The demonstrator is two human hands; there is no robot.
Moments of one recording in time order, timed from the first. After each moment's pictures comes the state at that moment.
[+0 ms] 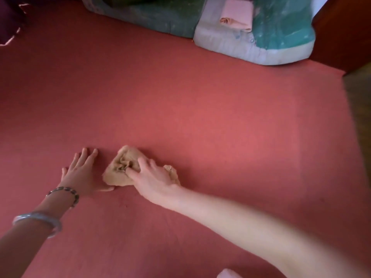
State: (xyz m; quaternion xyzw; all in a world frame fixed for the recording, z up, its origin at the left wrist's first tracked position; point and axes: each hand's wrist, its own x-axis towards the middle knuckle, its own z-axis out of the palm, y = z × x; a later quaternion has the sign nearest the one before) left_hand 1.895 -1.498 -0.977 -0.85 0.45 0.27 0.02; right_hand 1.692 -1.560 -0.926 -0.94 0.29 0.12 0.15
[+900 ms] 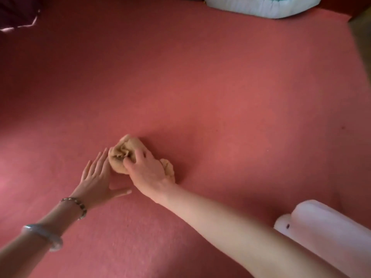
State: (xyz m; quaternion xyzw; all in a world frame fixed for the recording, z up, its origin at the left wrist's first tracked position) left_hand 1.987 -1.322 -0.974 -0.71 0.66 0.24 0.02; right_hand 1.820 -1.386 -0.921 -0.84 0.45 0.05 0.29
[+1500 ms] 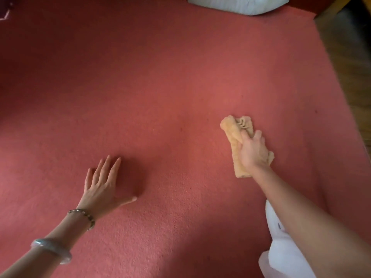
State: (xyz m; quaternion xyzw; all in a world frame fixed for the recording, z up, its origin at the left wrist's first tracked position) left_hand 1.967 -1.288 -0.986 -0.70 0.67 0.25 0.00; right_hand 1.588 -1.418 -0.937 -0.60 0.79 0.07 0.05
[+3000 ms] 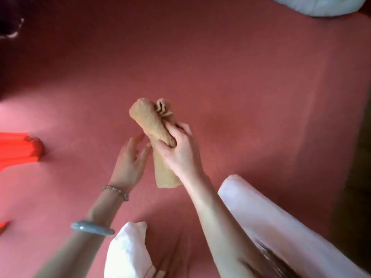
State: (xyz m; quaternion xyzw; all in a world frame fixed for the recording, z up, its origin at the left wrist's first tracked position) left_hand 1.863 -1.309 -0.759 -0.80 0.36 0.39 -0.28; right_hand 1.747 -1.390 -0.721 -0.69 0.55 -0.15 0.45
